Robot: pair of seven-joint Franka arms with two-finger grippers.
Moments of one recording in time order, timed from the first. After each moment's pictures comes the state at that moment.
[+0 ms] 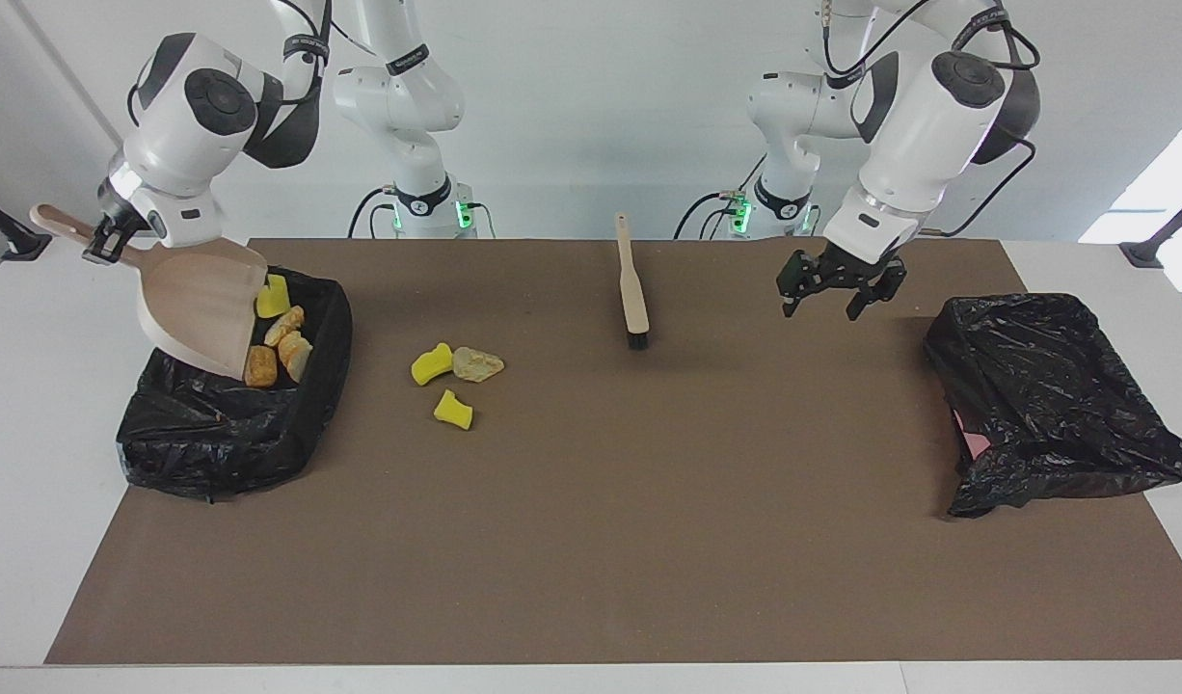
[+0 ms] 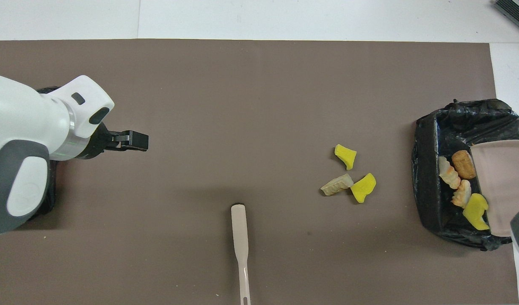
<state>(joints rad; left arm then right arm) -0.26 -0.03 0.02 -1.80 -0.09 1.83 -0.13 -0.14 -0.19 -0.05 -2.10 -0.97 1.88 -1.47</state>
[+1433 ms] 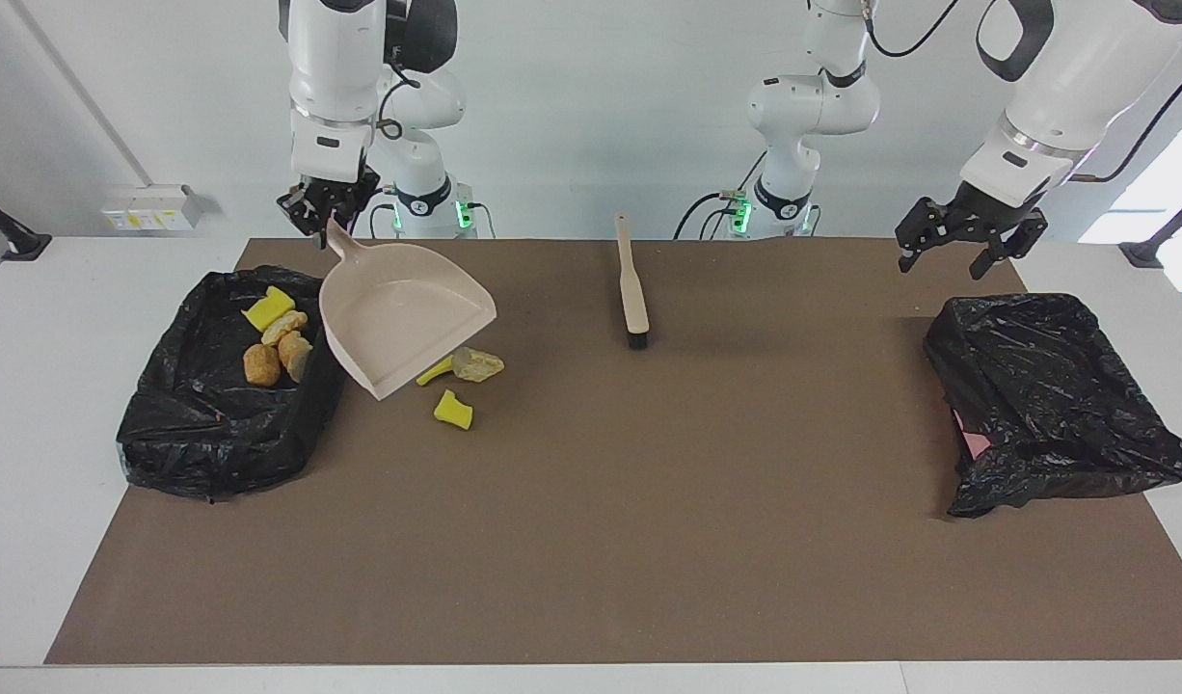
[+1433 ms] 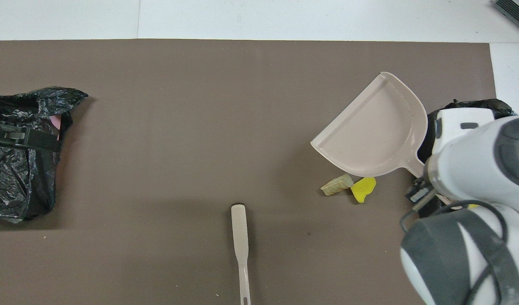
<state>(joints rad) -0.08 -0.05 0.03 -1.65 -0.04 1.61 0.10 0.10 -0.13 0.18 -1.90 -0.23 1.69 -0.33</state>
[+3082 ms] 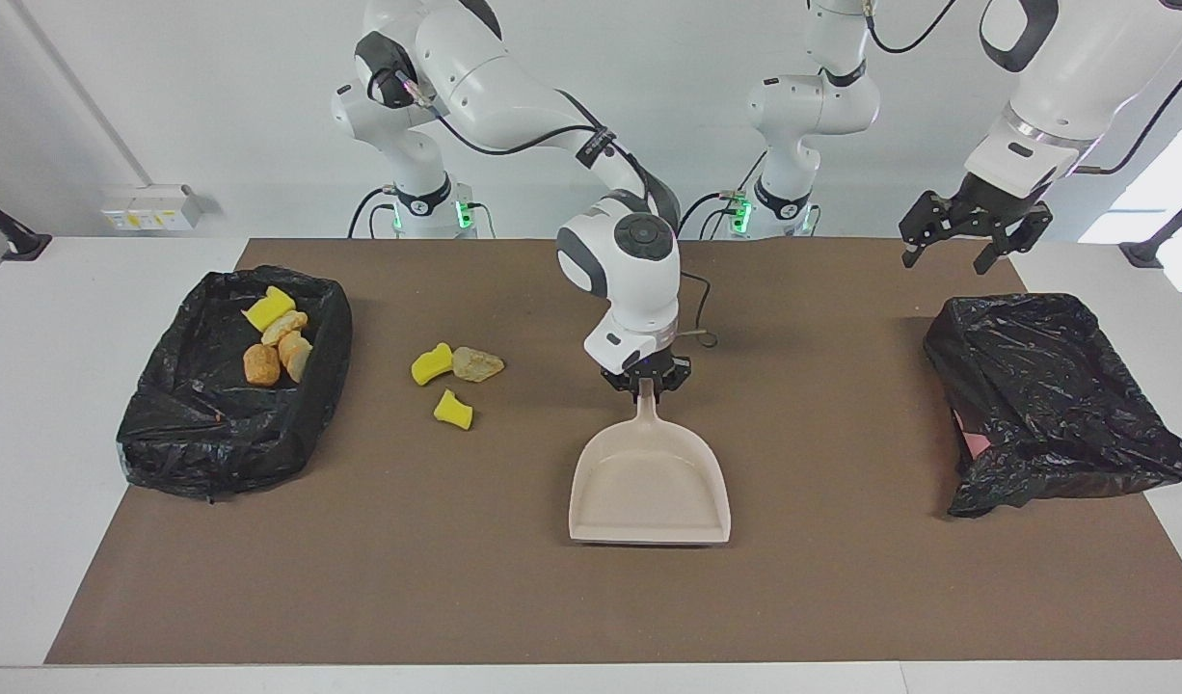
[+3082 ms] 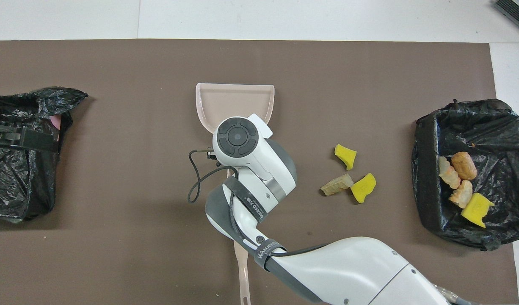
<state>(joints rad) -0.08 -0.06 0.04 -1.65 -0.04 1.61 0.10 0.52 0.62 0.18 -1.47 -0.08 2.17 0.76</state>
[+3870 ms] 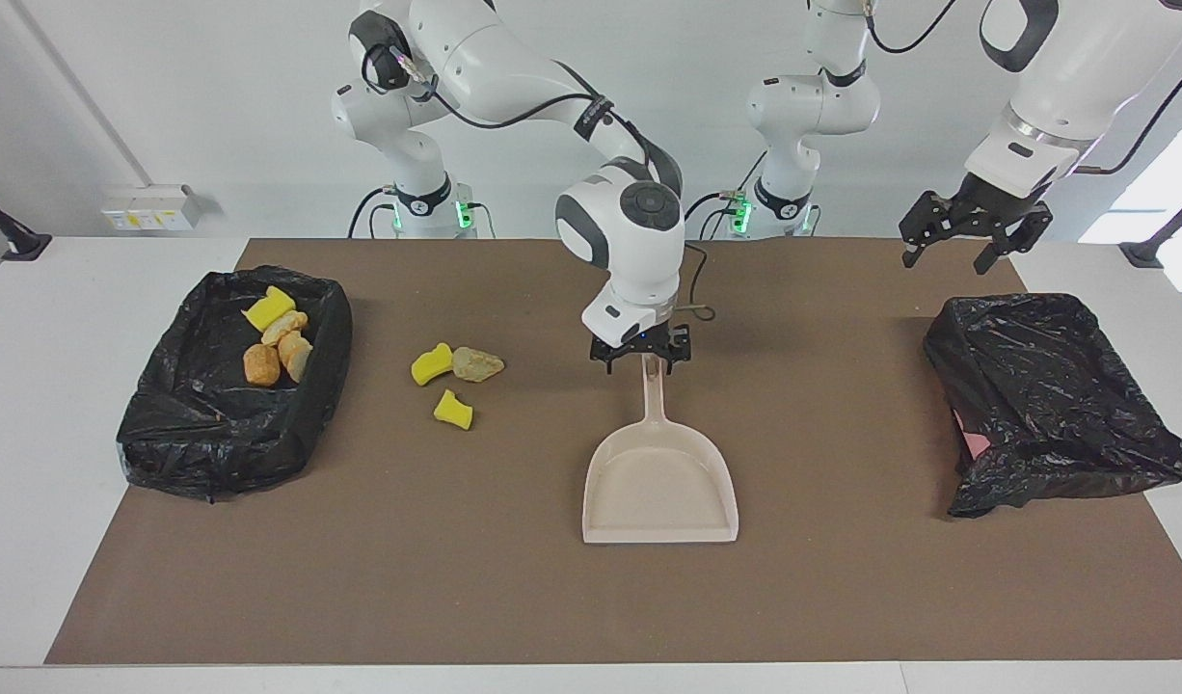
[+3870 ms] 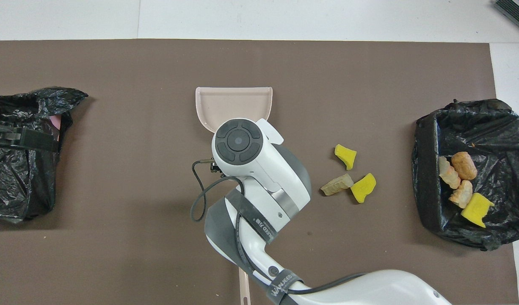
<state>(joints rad) -0.08 -0.06 0.03 -1.65 -0.04 1.62 0.10 0.52 0.42 0.19 -1.56 -0.04 1.96 0.75</state>
